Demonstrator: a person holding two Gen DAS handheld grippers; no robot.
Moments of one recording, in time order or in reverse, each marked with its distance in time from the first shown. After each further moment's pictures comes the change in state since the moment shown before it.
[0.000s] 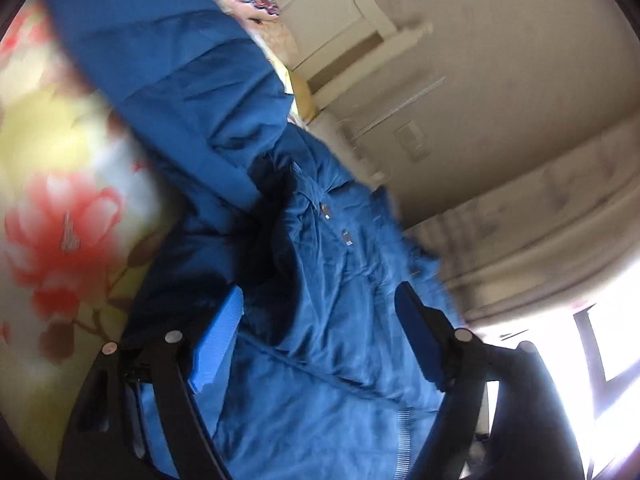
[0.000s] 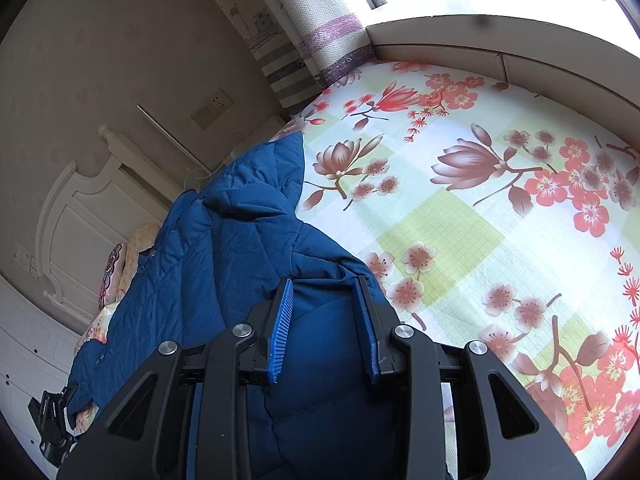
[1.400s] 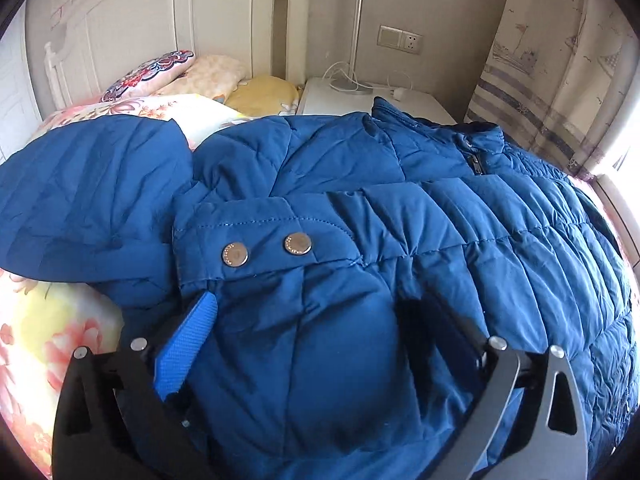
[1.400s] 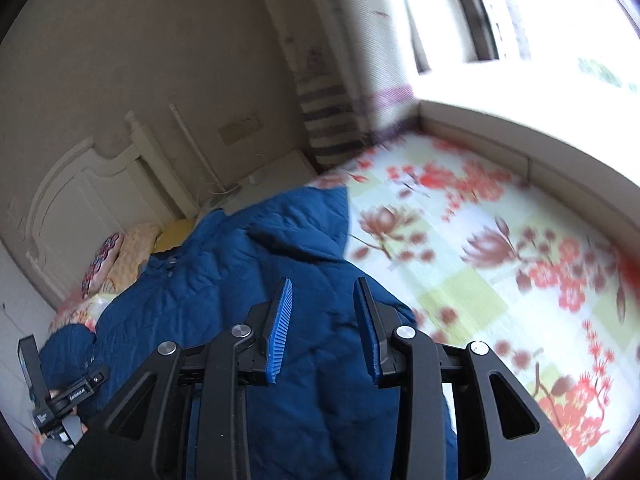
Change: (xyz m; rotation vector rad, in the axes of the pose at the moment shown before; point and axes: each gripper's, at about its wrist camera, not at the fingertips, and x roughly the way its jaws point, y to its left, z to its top) left arm 0.048 -0.065 -0.042 0.629 0.081 0.367; right arm -0.033 0.077 0.006 -0.273 -0.152 -0.039
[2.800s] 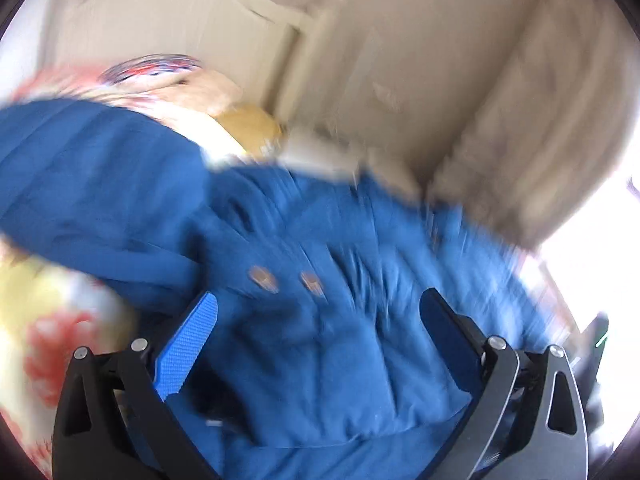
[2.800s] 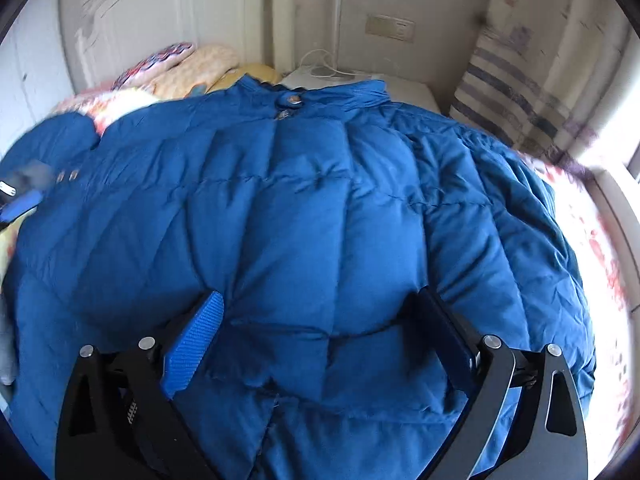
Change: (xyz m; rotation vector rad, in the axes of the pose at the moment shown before) left arm -0.042 0.066 0.005 -0.305 -0.221 -0.256; right arm 0.098 0.123 -0.056 -0.553 0.324 0.055
